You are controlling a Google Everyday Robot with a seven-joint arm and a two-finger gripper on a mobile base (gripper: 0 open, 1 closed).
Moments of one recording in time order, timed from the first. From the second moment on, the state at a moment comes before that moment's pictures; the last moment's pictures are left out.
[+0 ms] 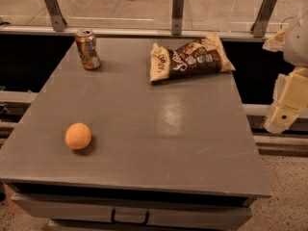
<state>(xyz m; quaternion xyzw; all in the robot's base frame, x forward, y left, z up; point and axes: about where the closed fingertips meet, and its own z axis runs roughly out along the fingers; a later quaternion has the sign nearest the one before) 0.438 -0.217 0.977 -0.60 0.78 -0.03 0.16</state>
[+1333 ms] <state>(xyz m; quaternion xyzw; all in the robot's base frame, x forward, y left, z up) 0.612 -0.217 0.936 -0.59 0.76 -0.02 0.28</state>
